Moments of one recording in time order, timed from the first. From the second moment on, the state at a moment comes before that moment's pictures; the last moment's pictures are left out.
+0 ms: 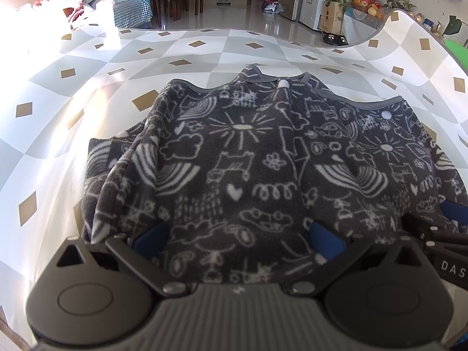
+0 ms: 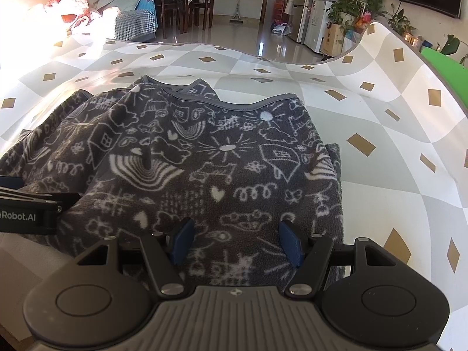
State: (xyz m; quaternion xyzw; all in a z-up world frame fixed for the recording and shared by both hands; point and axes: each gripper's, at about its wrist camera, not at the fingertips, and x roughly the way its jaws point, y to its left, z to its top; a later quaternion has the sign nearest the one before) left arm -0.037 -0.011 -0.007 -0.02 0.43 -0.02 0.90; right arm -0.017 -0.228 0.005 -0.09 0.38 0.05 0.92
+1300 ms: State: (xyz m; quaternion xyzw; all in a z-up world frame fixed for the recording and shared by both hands) left arm -0.012 0.005 0.012 -0.05 0.42 0.02 0.90; right arm 0.002 -0.242 0.039 0.00 0.35 0.04 0.93
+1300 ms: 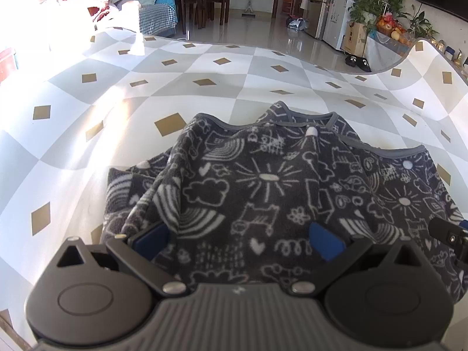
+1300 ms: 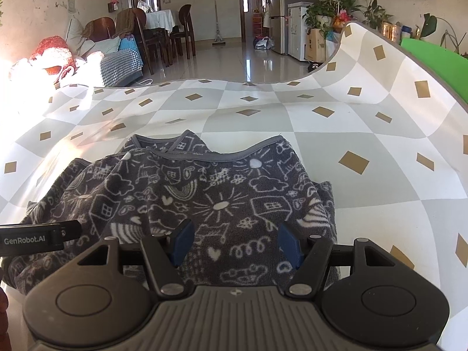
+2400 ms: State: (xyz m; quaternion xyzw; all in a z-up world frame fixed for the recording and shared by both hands) left arm -0.021 -0.004 0.003 0.03 0.47 0.01 0.88; right arm 0.030 -0.245 0.027 -0.02 0.47 0.07 0.88
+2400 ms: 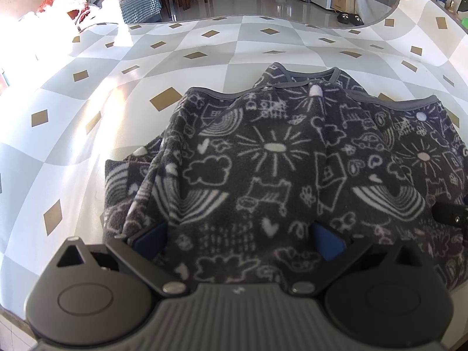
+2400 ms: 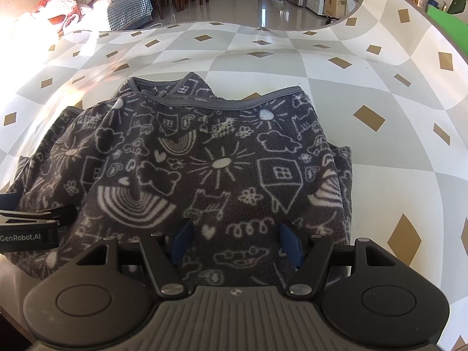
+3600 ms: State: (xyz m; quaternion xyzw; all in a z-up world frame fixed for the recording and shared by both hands) left arm -0.012 0.076 0.020 -0.04 0.53 0.03 0.85; right arm 0.070 -0.385 0.045 0.19 0.53 0.10 0.82
